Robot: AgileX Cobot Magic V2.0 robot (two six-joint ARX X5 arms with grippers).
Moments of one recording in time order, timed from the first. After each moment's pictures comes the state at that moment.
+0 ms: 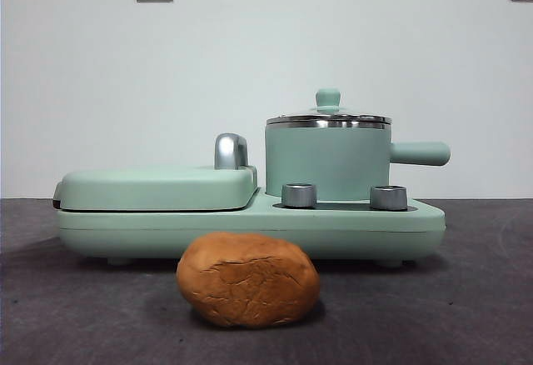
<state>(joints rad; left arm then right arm) -0.13 0.61 0.71 -0.28 0.42 0.24 0.03 0.57 0.71 -0.33 -0.41 -0.25</state>
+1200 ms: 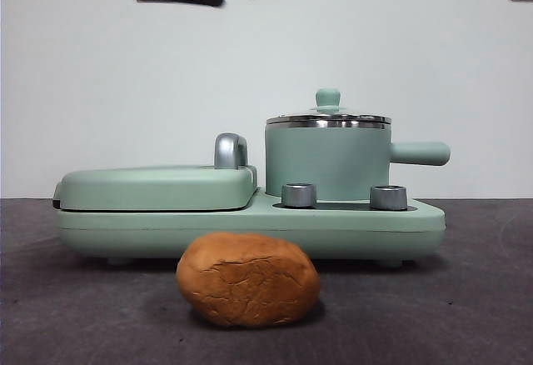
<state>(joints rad) -0.53 1.35 1.02 0.15 0.31 0.22 0.11 0.63 0.77 -0.39 -0.39 -0.33</state>
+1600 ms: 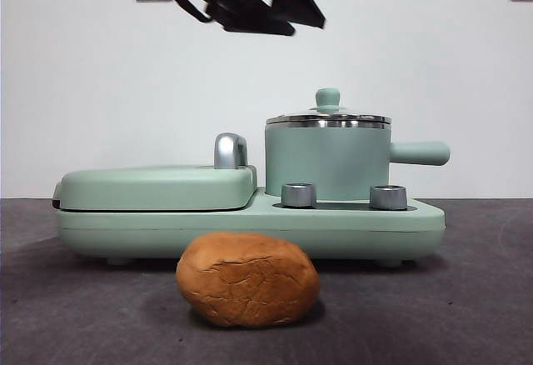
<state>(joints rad) -0.59 1.73 1.39 0.15 0.31 0.22 0.11 0.63 0.77 -0.39 -0.39 -0.33</state>
